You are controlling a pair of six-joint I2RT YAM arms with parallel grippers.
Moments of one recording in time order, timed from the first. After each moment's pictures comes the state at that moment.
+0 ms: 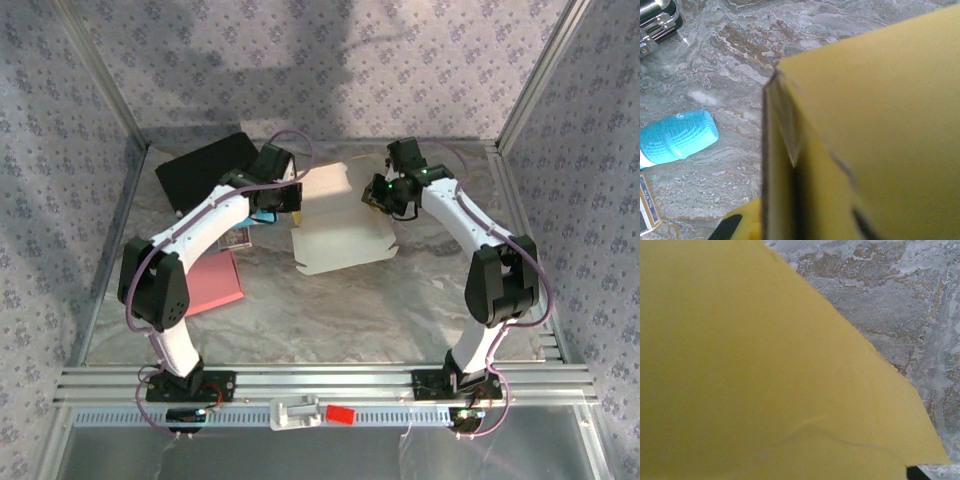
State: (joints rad) left arm -0.54 1.76 1.53 -0.68 0.02 -0.44; right arm 0.33 1.74 1.48 -0.72 -0.28 0.67
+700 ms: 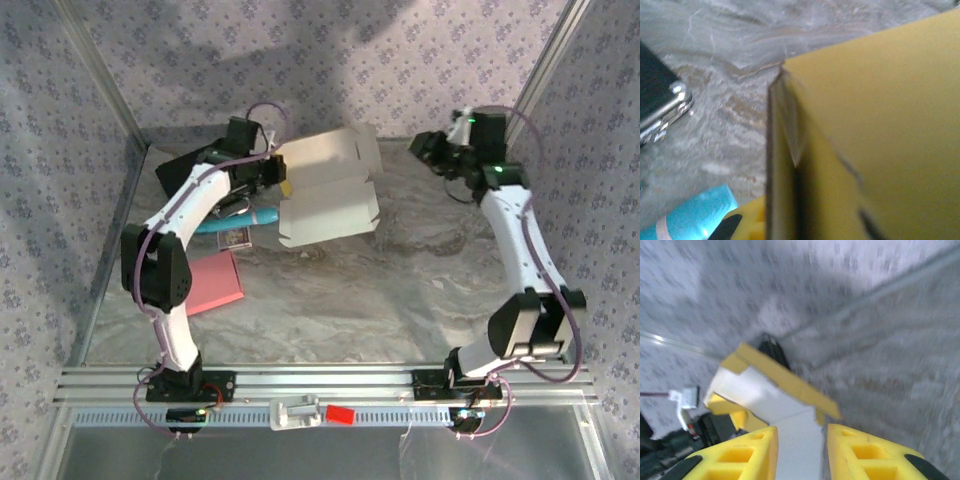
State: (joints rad) left arm -0.32 1.90 1.73 -0.63 0.33 -0.27; right arm -0.01 1.47 1.50 -0.50 -0.53 0.64
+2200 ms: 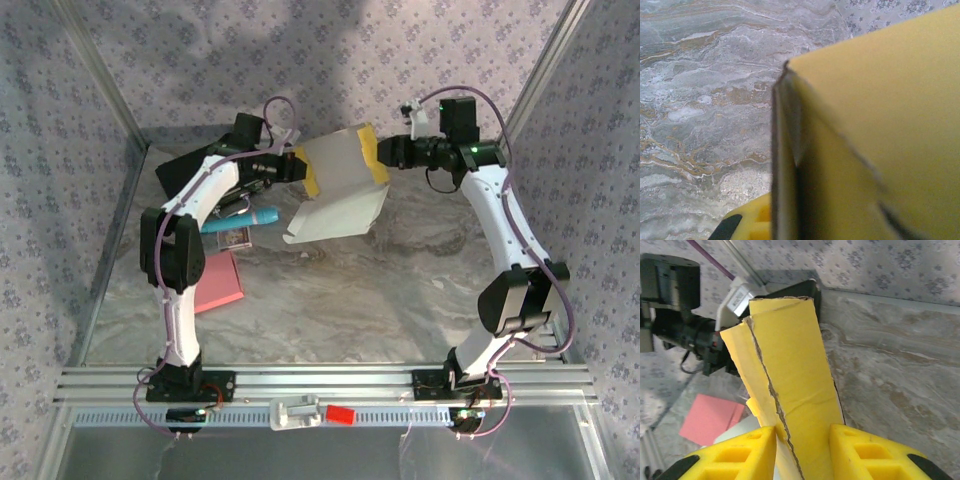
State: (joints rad) left arm -0.32 2.07 1.86 -0.61 0.81 -0.20; right arm 0.17 1.65 1.72 -0.70 -0.64 0.08
